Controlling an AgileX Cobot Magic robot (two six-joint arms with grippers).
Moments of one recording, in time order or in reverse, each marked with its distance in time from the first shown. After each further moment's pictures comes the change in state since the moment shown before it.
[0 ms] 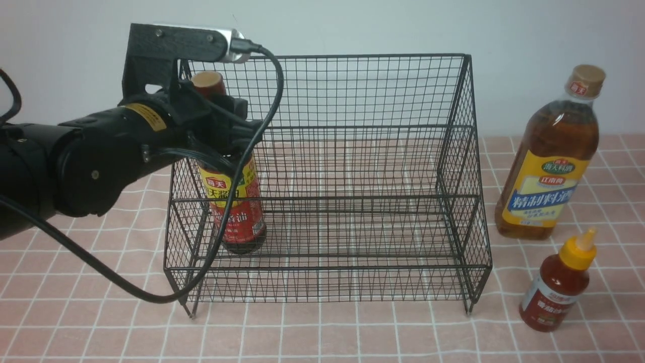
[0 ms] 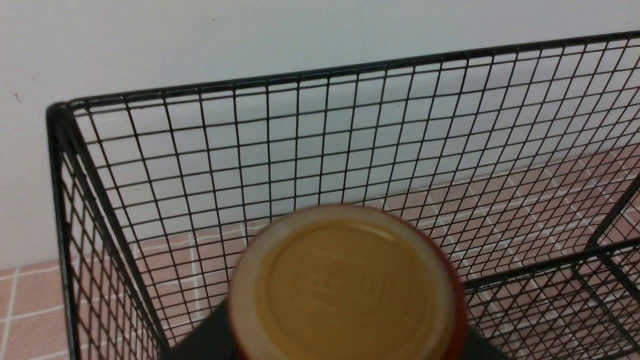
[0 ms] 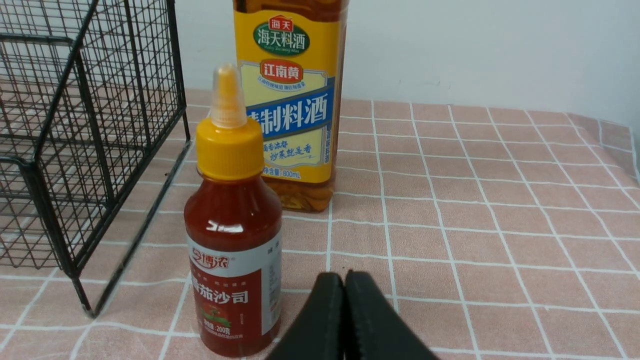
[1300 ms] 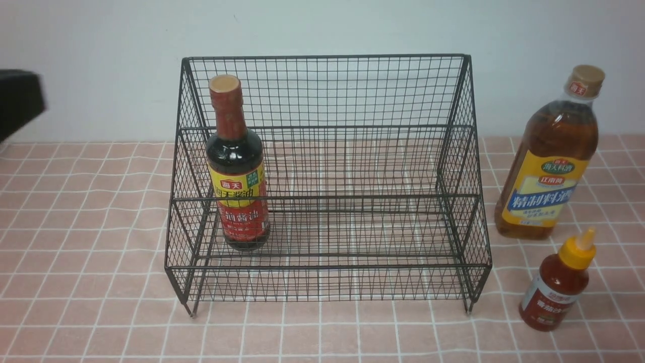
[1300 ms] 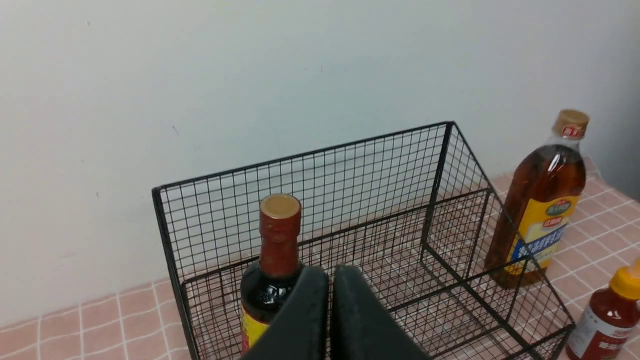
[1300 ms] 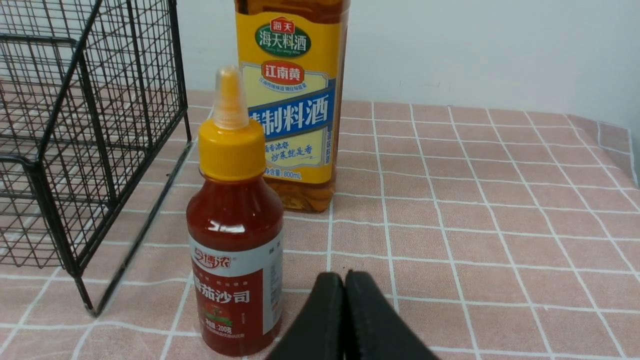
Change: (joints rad) right arm 0.000 0.000 0.000 0.000 0.000 0.000; left arm 0.000 -0.841 -0.003 -0.030 0.673 0.080
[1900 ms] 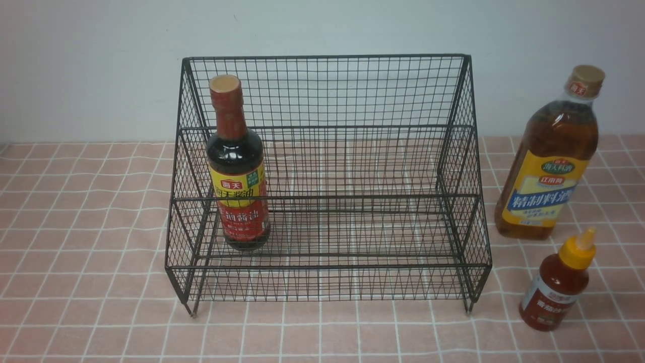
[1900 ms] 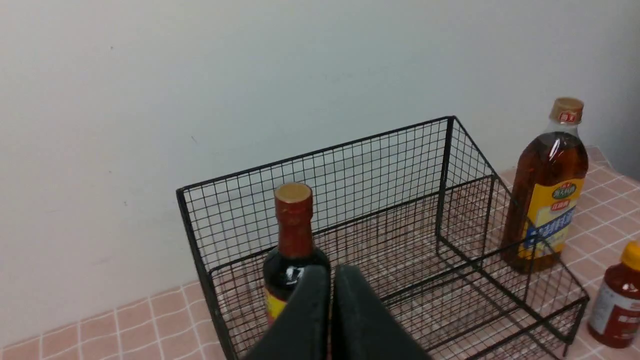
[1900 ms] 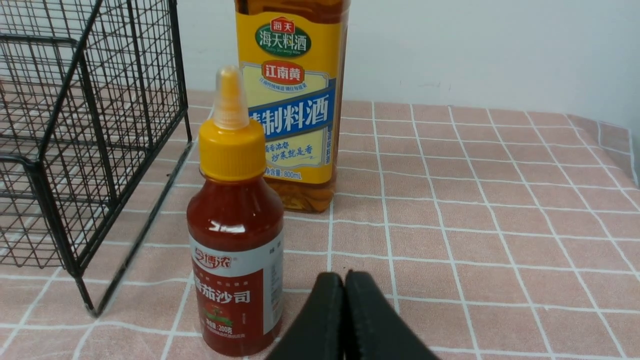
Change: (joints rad) right arm 0.000 0.000 0.000 0.000 0.000 0.000; left arm 0.017 -0.142 0.091 0.038 0.012 0.038
